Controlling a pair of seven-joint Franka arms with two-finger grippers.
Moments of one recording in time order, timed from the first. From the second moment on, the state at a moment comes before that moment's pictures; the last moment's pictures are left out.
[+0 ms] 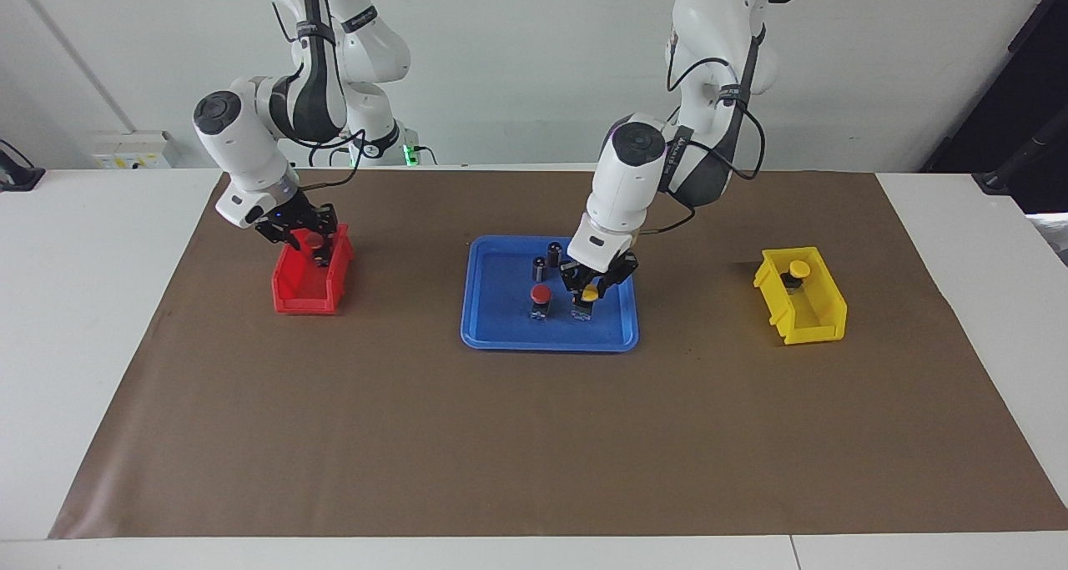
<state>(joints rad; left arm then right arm) -0.62 0.29 -0.02 -1.85 -0.07 2.22 -0.72 -0.05 -0.24 -0.08 -2.54 0.03 2.22 -0.29</state>
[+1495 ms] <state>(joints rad) -0.49 0.24 0.03 -1.74 -0.02 2.00 -0.55 -0.06 -0.24 -0.08 -2.55 0.03 2.22 -0.32</state>
